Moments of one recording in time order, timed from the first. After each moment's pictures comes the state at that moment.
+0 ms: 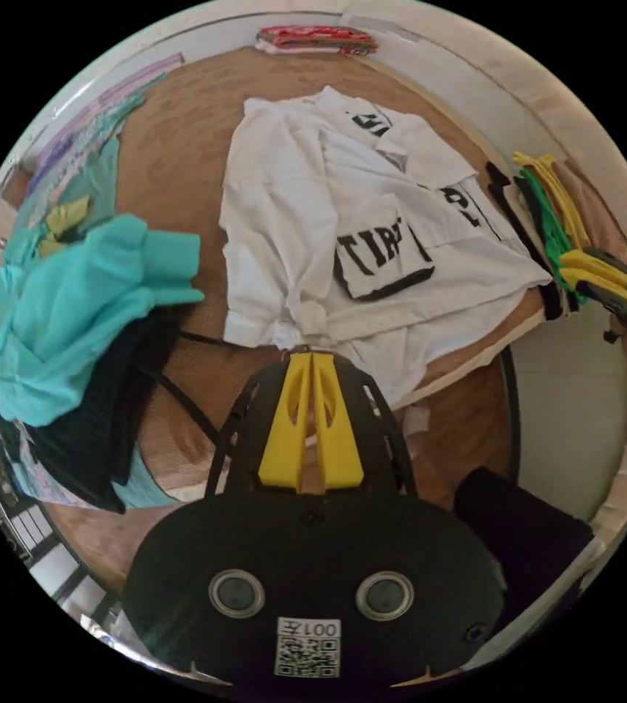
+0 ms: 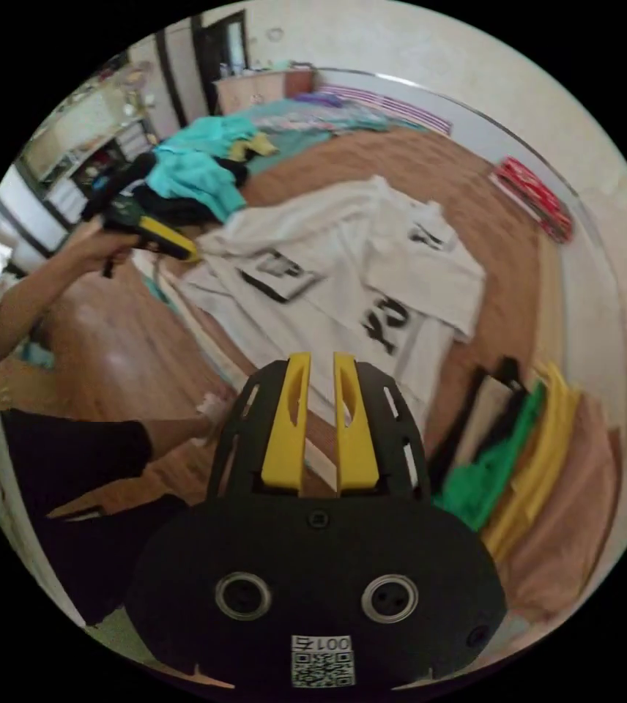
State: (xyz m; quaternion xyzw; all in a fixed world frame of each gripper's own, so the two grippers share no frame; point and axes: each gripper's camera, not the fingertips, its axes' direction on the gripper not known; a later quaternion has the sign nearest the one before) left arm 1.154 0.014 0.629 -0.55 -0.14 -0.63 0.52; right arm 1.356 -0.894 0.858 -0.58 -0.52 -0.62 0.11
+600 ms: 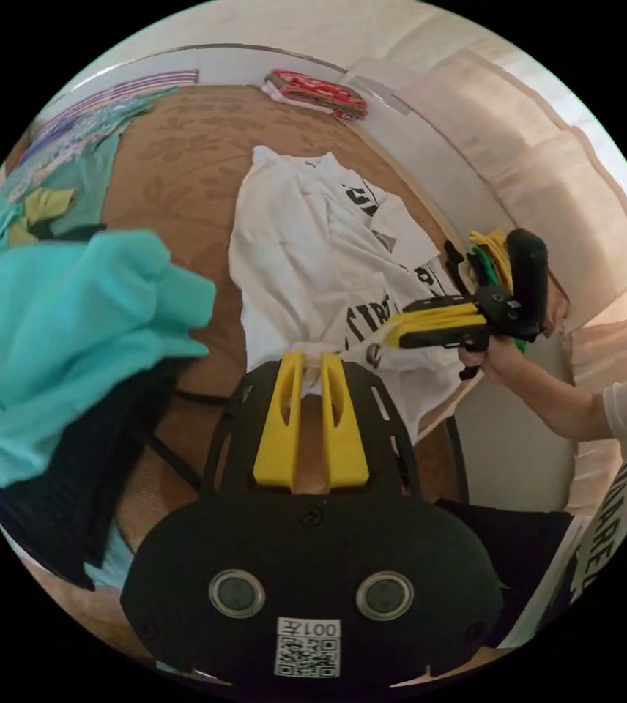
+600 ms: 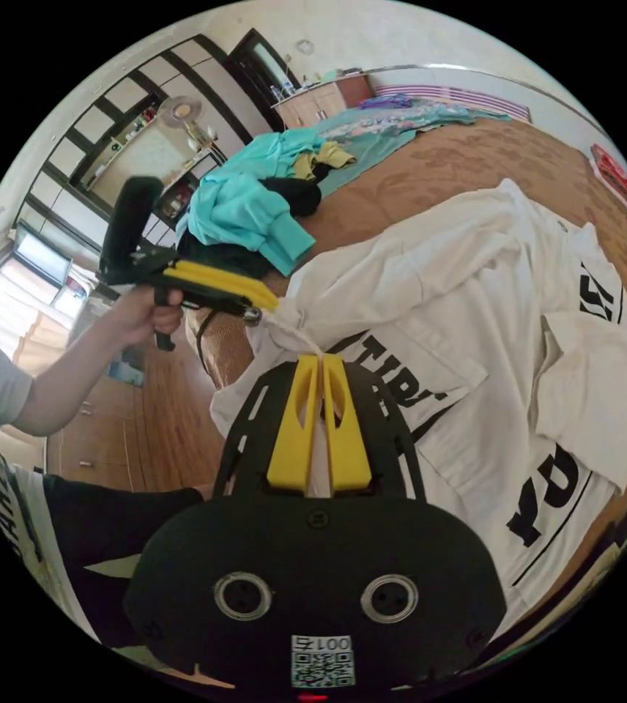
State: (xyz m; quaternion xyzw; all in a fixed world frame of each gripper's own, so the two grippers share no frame) left arm 1.162 0.054 0.533 -0.37 -0.15 -0.72 0.57; right arm 1.328 -0.733 0.771 -0.69 -0.56 -0.45 0.01
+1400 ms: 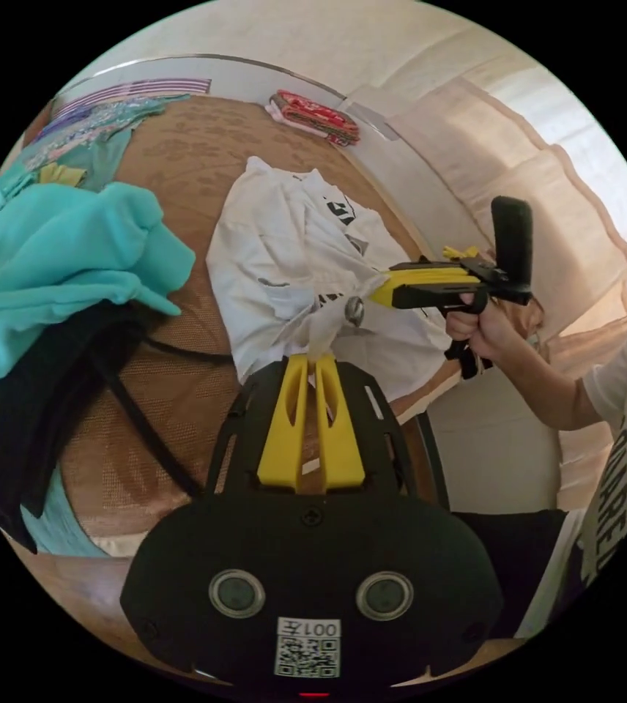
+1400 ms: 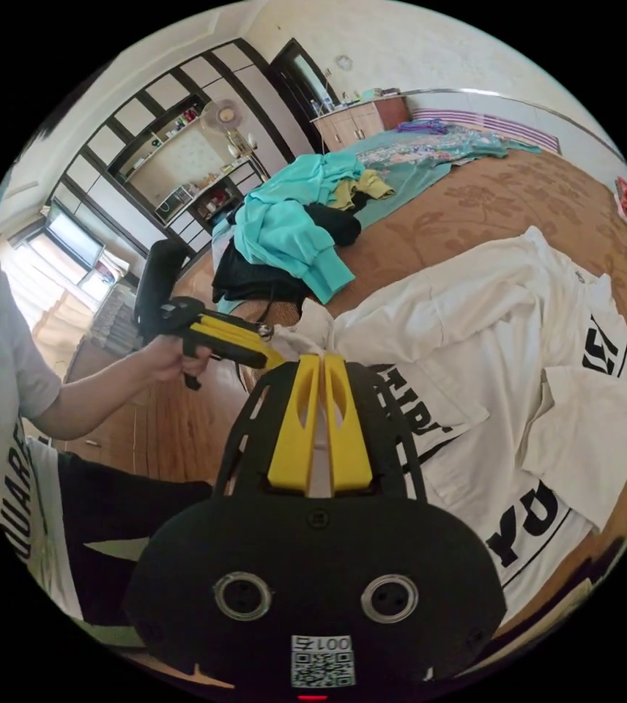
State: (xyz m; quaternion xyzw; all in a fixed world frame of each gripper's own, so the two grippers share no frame) left arm 1.210 0.019 0.493 -0.32 -0.18 -0.73 0.58; right arm 1.326 -0.740 0.777 -0.67 -0.61 -0.42 -0.02
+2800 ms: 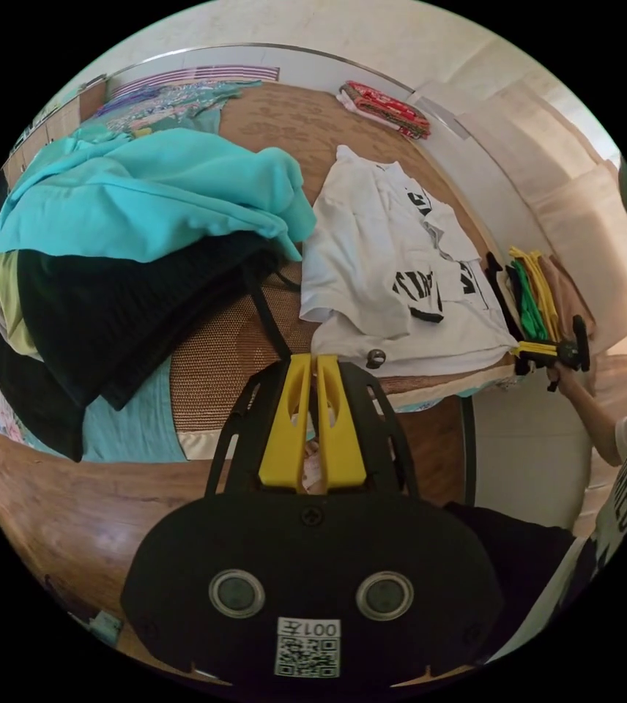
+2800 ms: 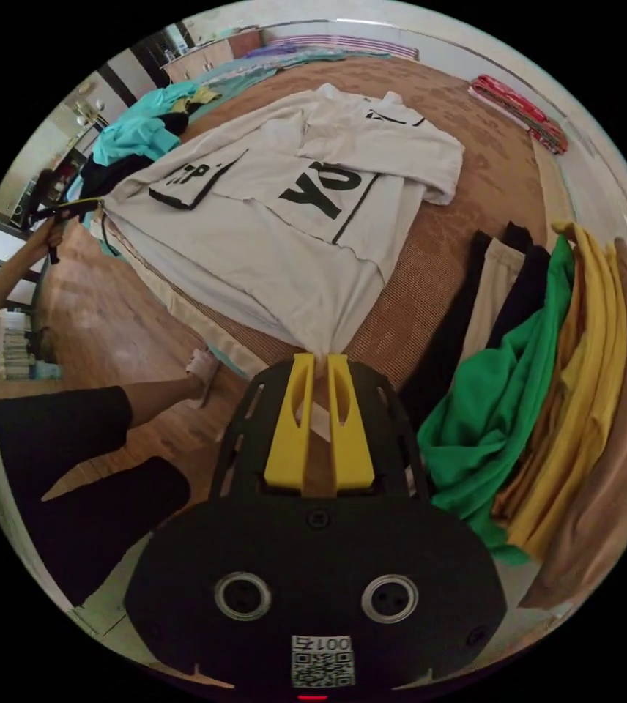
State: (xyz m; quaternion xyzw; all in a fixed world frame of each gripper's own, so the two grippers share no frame) left arm 1.267 -0.030 0.406 -0.40 -0.24 -0.73 0.50; right arm 1.522 -0.870 0.947 -0.65 -0.40 -0.64 0.08
